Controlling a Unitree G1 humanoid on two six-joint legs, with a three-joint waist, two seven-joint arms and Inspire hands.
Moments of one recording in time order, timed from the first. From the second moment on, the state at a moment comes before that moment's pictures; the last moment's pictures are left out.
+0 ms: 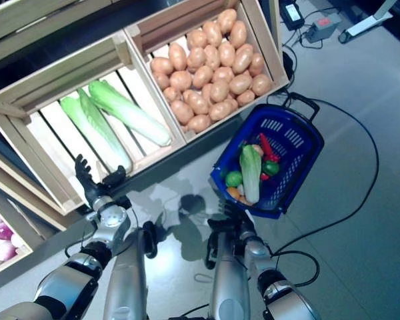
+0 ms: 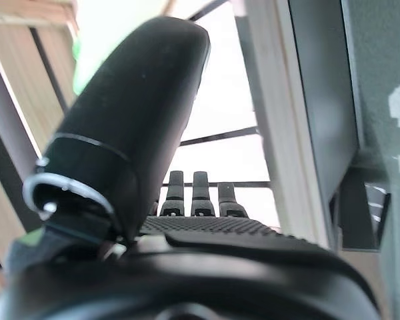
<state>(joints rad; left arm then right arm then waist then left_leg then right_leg) -0.59 0.21 -0.24 1.01 -0.41 -0.47 0.89 -0.41 -0.24 0.37 1.05 0.56 -0.23 -0.04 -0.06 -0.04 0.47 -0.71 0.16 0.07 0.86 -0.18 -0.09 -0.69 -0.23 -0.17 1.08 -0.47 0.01</state>
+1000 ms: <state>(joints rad) -0.97 0.40 -0.19 1.22 -0.75 -0.30 0.74 -0.45 -0.27 0.38 1.05 0.61 -0.23 -0.06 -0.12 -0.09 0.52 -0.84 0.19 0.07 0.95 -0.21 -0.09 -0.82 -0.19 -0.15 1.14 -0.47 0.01</state>
